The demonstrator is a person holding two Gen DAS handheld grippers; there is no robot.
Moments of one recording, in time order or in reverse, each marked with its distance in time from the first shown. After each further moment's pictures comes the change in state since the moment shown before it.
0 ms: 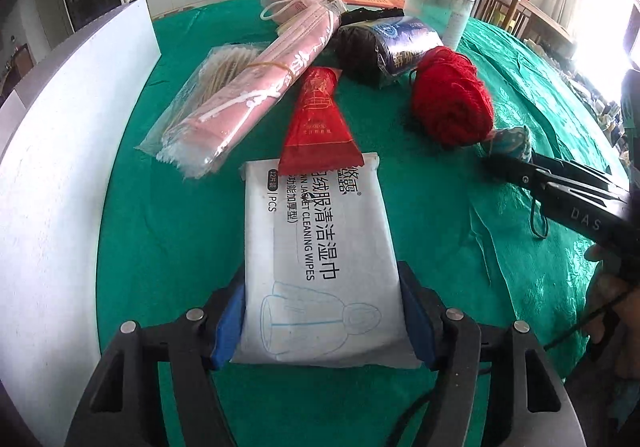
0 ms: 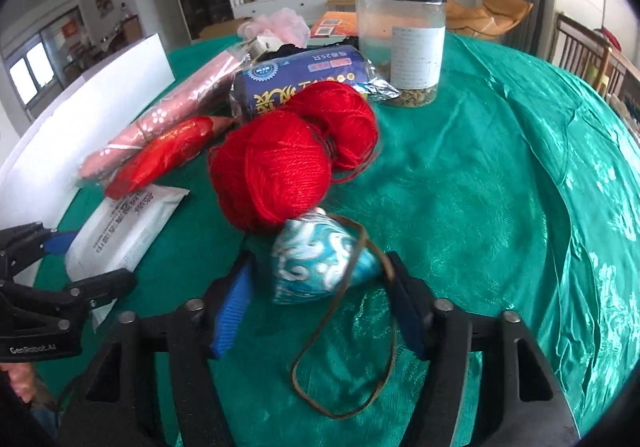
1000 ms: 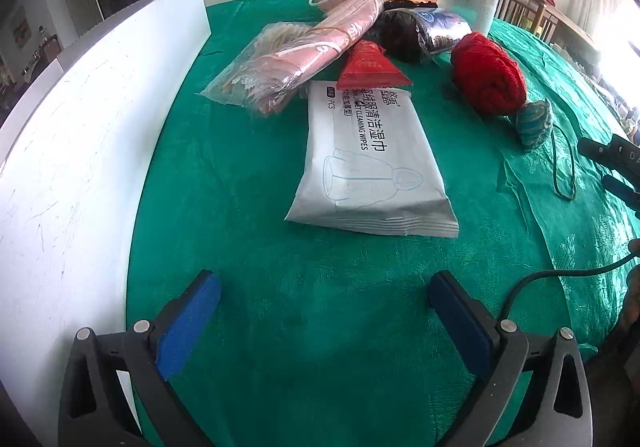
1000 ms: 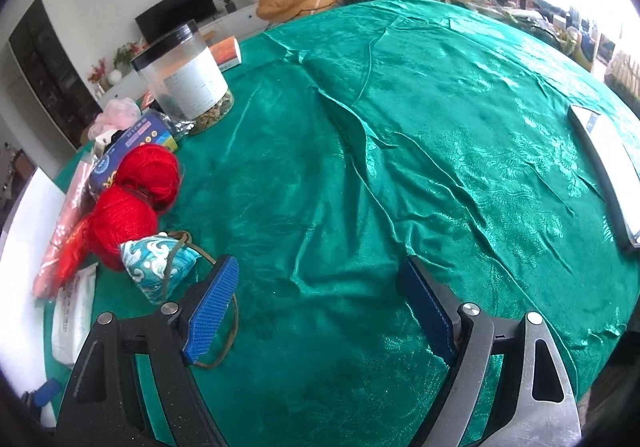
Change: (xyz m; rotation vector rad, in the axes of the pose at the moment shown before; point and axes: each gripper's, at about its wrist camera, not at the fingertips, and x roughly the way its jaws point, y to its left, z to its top) left arm -0.008 0.012 -0.043 -0.037 -0.033 0.130; right arm -0.052 -0.068 -0.049 0.527 -0.076 -0.261
